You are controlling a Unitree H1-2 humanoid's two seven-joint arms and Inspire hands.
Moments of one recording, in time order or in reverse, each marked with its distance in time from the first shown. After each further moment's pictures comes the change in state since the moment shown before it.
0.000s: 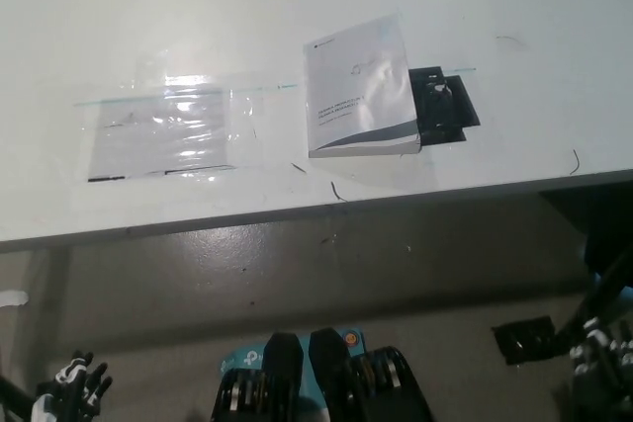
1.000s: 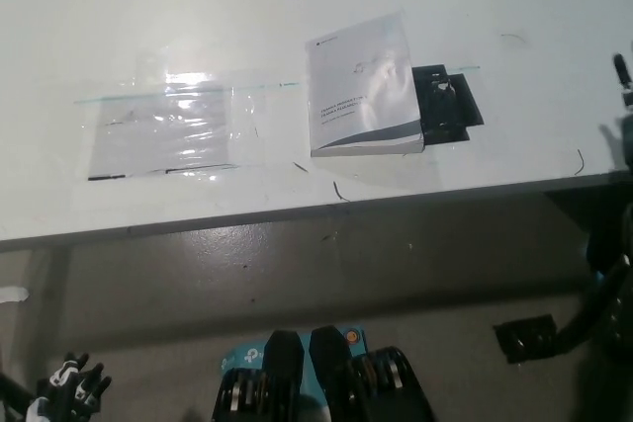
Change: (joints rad) left_arm 0.007 0.019 -0.005 0.000 -0.060 0.000 0.003; right_arm -0.450 -0.144 0.125 -0.188 0.080 0.173 -0.240
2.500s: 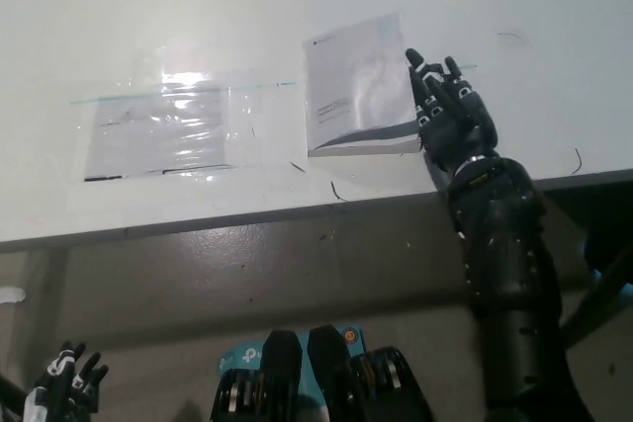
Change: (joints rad) left_arm -0.022 0.011 -0.008 0.007 -0.033 0.002 0.014; right_arm -0.157 0.150 0.153 0.473 -0.076 -0.058 0.098
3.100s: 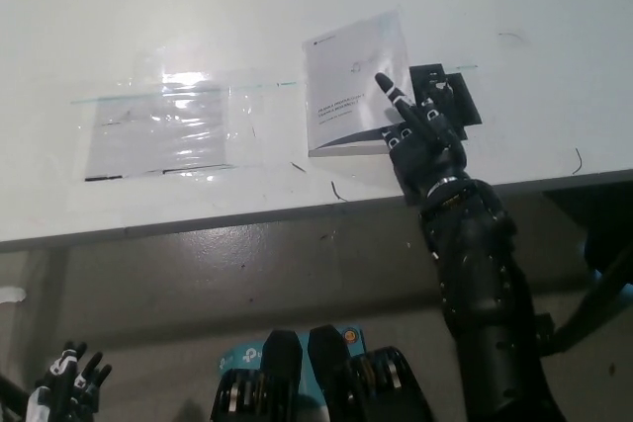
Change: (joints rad) left_arm 0.000 -0.001 -0.008 0.003 -0.012 0.000 0.003; right_arm 0.022 0.038 0.006 0.048 -0.002 -0.029 0.044
